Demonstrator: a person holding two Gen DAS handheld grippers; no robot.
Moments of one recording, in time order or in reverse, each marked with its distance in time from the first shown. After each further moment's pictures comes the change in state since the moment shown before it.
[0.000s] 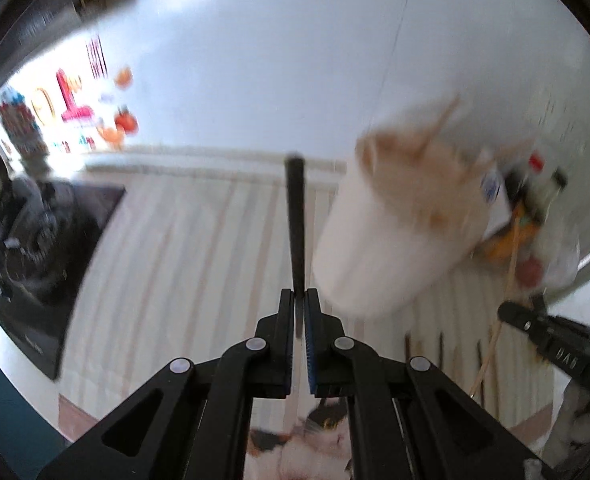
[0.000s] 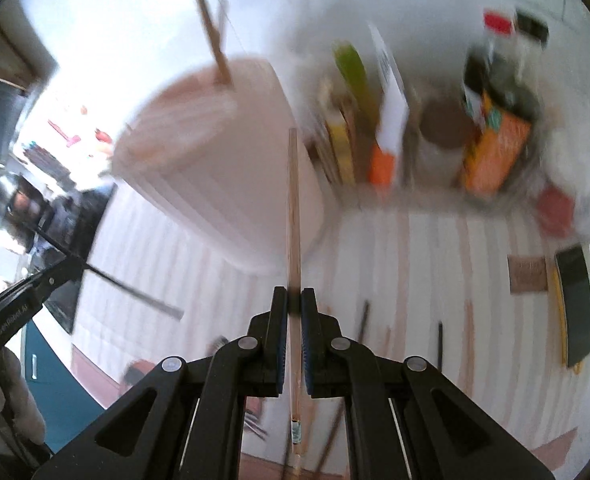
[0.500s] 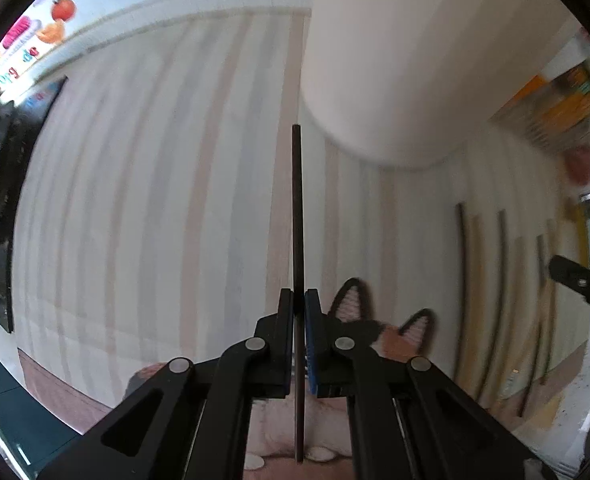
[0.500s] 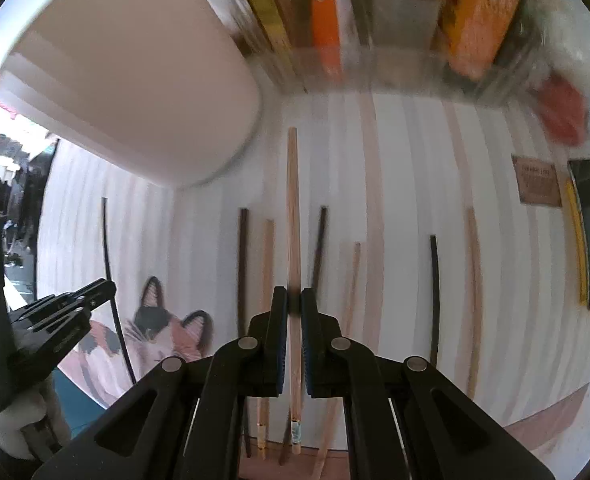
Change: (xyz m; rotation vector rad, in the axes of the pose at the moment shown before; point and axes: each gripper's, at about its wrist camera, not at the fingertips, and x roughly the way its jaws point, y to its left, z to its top) left arm 0.133 -0.035 -0.107 0.061 0.423 0.020; right arm 0.073 -0.045 -0.046 0.092 0.276 -0.083
